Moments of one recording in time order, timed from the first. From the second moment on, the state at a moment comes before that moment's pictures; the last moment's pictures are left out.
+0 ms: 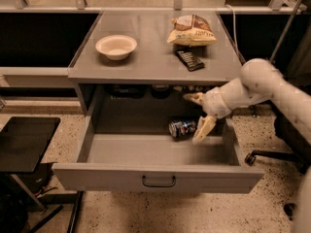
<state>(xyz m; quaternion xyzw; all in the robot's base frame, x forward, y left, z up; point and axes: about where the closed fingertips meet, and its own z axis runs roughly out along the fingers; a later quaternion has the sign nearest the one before) 0.631 -0.138 0.696 -0.69 0.61 0.22 0.33</state>
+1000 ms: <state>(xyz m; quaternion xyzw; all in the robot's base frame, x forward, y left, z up) 0.640 -0.129 0.649 -0.68 0.62 0.24 0.31</state>
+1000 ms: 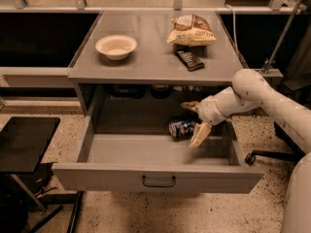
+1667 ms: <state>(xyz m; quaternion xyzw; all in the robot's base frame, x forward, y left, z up) 0.632 -0.108 0.634 -0.70 0.62 0.24 0.28</state>
